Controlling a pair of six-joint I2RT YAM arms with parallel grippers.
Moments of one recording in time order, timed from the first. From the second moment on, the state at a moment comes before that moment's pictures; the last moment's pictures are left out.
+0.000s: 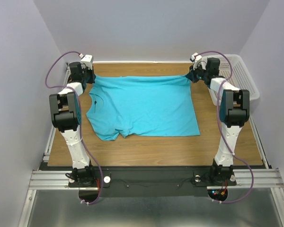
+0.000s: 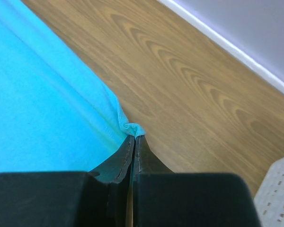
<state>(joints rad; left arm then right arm) 0.13 2.12 1.51 0.16 0.35 0.12 -0.03 2.19 1.64 0.04 -0.64 -0.41</state>
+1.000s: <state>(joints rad) 0.13 2.06 1.43 0.20 0.34 0.12 -0.06 2.04 1.41 0.12 -0.64 -0.33</state>
